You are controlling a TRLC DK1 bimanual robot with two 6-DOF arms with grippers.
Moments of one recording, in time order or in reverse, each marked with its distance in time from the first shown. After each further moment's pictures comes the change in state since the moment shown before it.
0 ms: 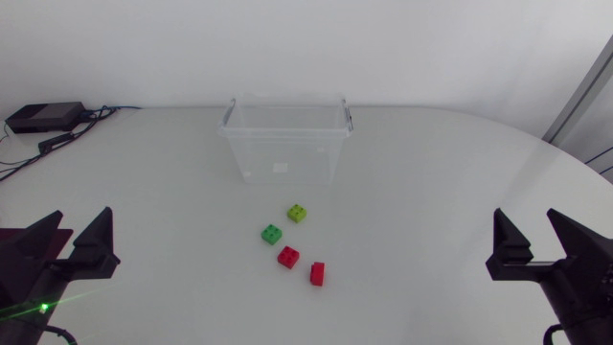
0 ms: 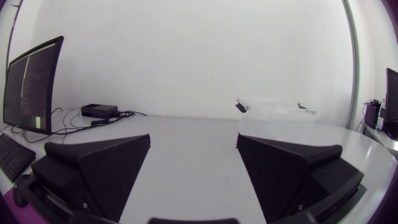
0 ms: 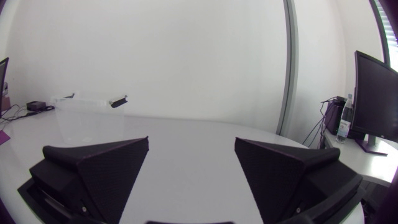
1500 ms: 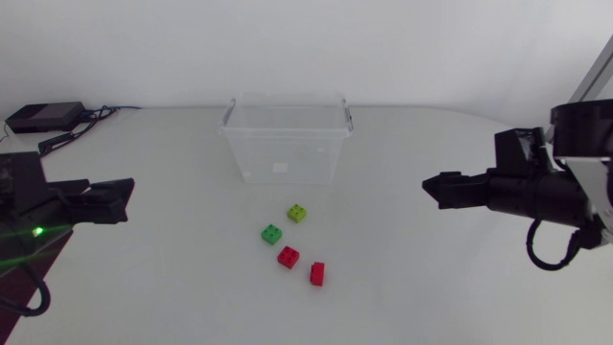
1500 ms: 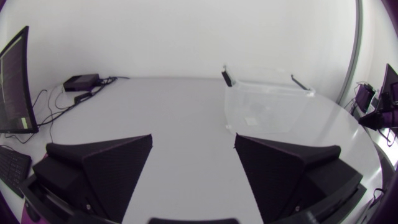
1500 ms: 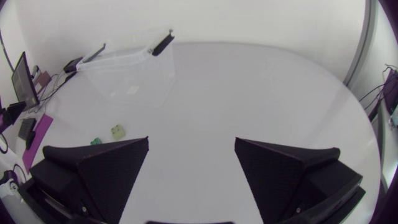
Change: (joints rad) left arm -0.092 0.660 0.465 -0.201 0.008 0.000; right arm 0.123 1.057 0.638 -0.225 -0.243 0.079
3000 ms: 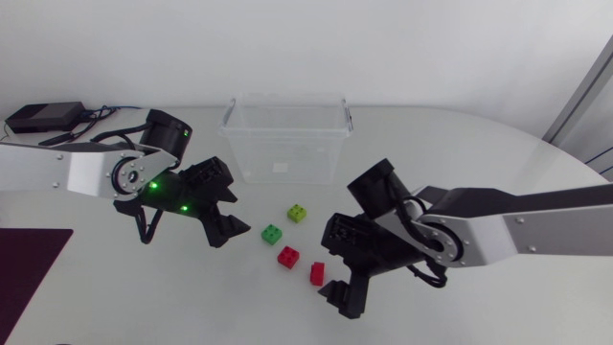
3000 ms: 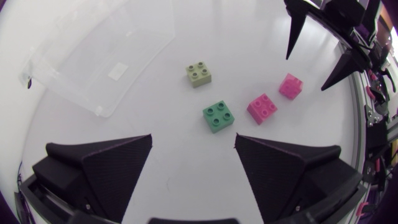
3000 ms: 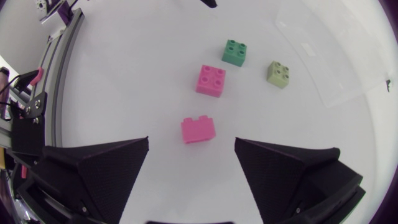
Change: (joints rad) left arm -0.268 0.941 0.399 -0.054 0.357 0.761; right arm 0.630 0.479 0.086 -0.011 -0.014 -0.533
